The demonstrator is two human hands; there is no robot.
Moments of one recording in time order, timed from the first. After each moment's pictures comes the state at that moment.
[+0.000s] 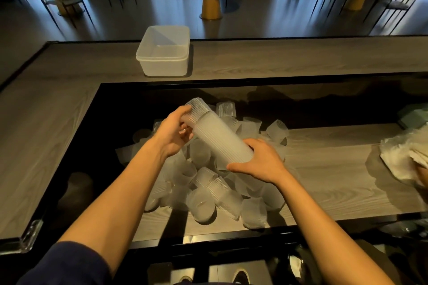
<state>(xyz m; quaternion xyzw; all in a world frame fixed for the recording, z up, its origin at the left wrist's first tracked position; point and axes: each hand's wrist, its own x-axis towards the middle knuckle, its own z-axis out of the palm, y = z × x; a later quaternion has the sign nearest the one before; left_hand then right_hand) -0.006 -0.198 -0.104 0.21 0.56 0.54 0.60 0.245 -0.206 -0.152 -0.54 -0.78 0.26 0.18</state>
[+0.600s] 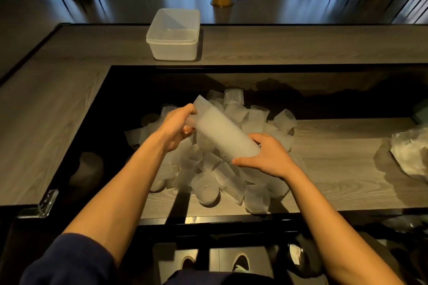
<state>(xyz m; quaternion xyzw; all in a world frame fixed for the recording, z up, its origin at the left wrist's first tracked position) -0.010 -0.229 -0.115 0.31 0.62 0.50 0.53 0.249 -0.222 -0.152 -0.50 -0.78 0.33 0.18</state>
